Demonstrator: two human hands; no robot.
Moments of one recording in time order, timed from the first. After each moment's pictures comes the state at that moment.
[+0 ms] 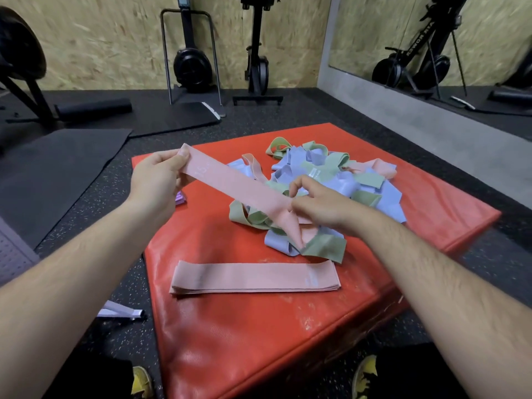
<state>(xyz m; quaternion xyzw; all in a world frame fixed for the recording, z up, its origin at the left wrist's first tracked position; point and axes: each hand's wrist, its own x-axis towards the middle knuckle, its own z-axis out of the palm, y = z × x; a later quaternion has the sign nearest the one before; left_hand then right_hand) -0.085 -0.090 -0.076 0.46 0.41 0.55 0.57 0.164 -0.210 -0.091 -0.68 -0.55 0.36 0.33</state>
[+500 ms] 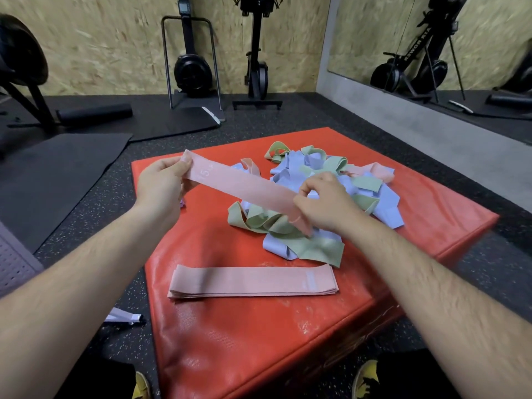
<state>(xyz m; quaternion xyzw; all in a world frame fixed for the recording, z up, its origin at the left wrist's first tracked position) -0.078 -0.088 -0.082 0.45 0.42 0.55 0.57 0.169 -0.206 -0.096 -0.76 -0.53 0.14 0.35</state>
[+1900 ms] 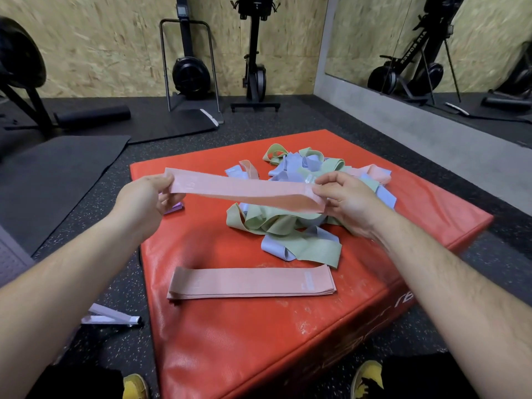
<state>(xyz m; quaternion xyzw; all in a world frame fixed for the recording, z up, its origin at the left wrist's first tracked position) -0.107 -0.072 -0.093 0.38 0.44 0.53 0.63 0.206 -0.217 -0.092 -0.60 -0.37 0.41 0.57</state>
